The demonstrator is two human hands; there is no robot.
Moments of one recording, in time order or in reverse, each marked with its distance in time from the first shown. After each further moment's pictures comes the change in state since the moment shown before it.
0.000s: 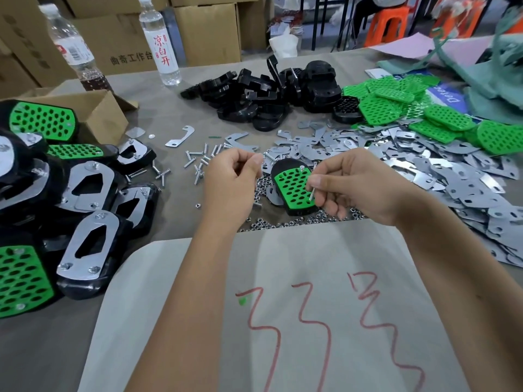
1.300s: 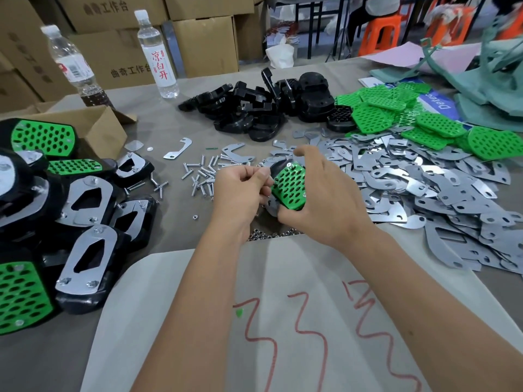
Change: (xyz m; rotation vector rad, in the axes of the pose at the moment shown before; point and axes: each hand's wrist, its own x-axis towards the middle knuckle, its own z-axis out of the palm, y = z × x) left_hand 0.002 0.012 0.022 -0.245 -0.046 -0.274; right_hand 0.012 0.015 0.051 -0.973 0.534 -0.328
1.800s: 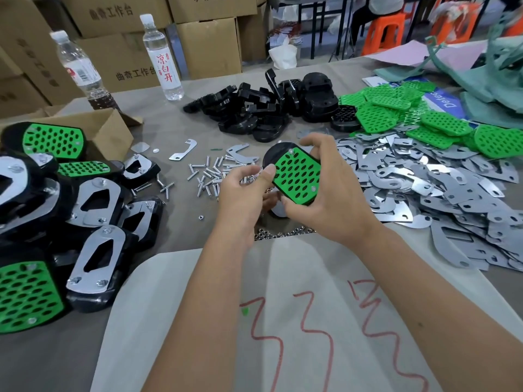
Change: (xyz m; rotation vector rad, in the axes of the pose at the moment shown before) left_hand -0.009 -0.003 -0.002 -0.170 0.011 -0.110; right_hand 0.004 0.004 -0.005 0.413 0.089 -0.109
